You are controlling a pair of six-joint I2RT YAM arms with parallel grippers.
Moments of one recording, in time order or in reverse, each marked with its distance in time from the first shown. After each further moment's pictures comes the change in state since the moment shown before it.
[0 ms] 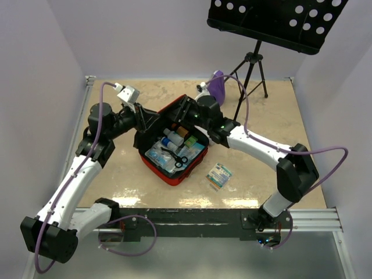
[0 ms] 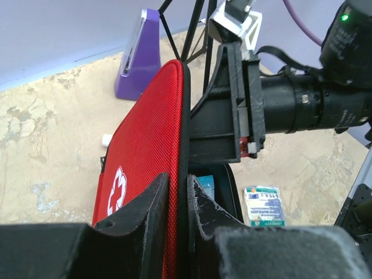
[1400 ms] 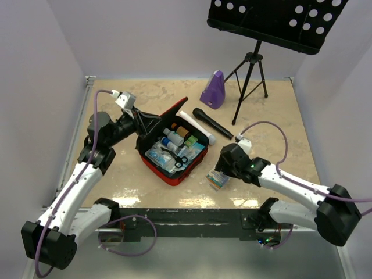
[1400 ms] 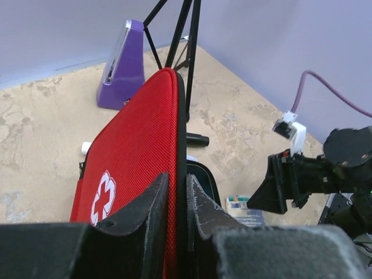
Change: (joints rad) left arm -0.001 -0.063 -0.130 0.167 0.029 -0.112; right arm 0.023 -0.574 -0.639 -0.571 0.402 0.028
